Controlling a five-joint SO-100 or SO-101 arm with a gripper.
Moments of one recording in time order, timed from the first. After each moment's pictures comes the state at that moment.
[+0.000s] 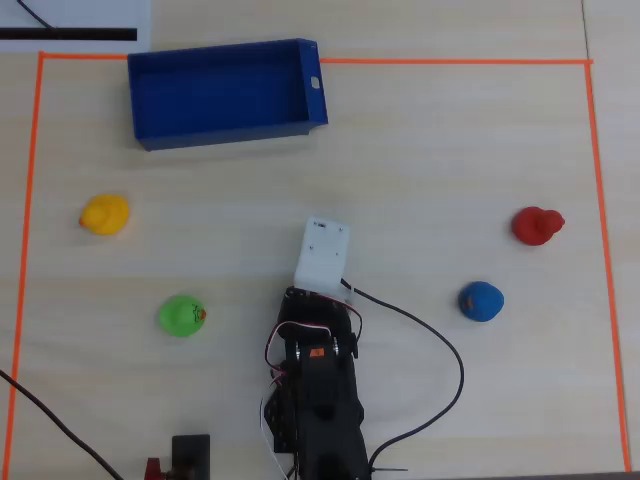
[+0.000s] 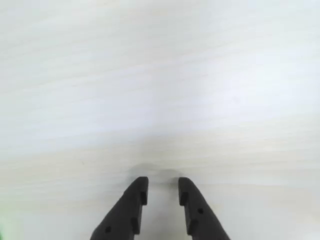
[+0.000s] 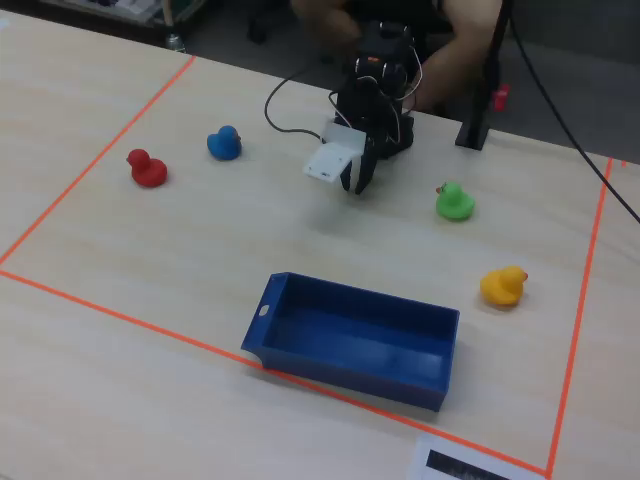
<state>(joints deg) -1.7 190.5 178.4 73.7 -68.5</state>
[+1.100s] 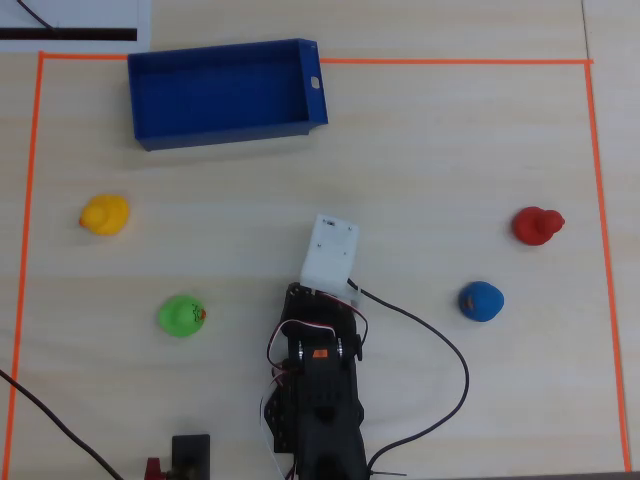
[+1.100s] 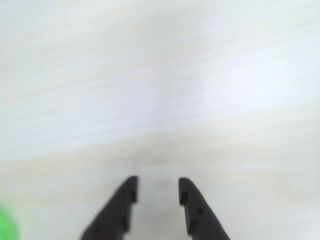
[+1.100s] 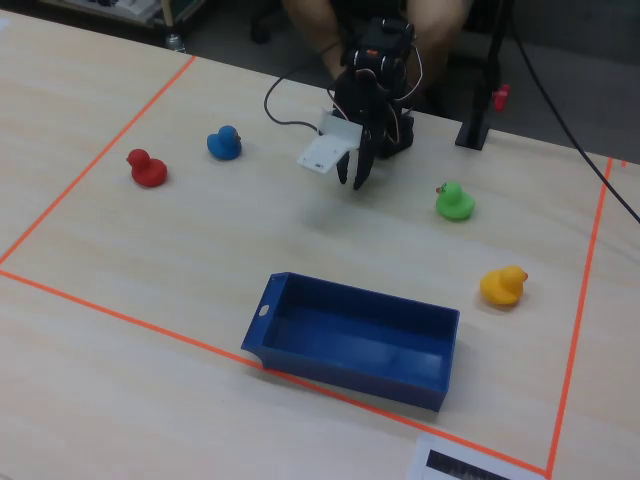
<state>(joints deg) 1.2 186.3 169.5 76.6 -68.1</state>
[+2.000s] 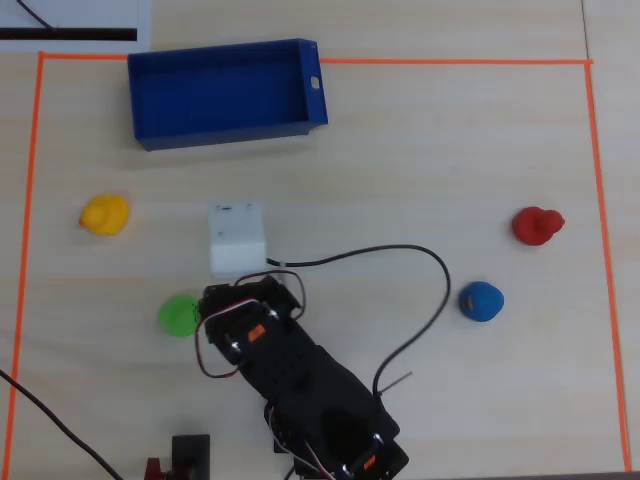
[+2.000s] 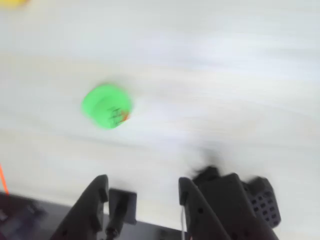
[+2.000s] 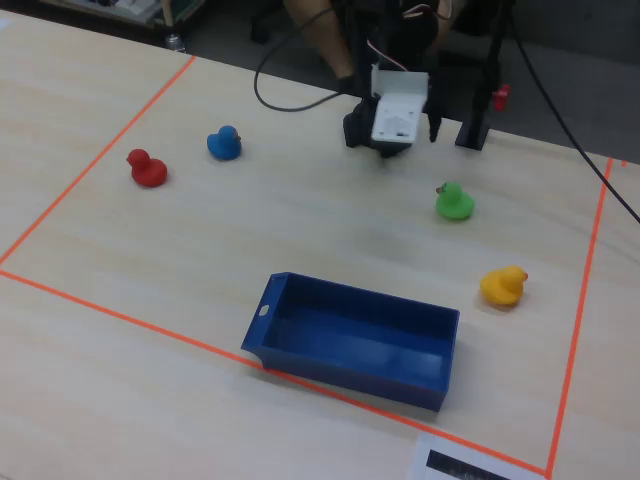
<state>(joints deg) -40.3 140.3 118.6 93.6 -52.8</state>
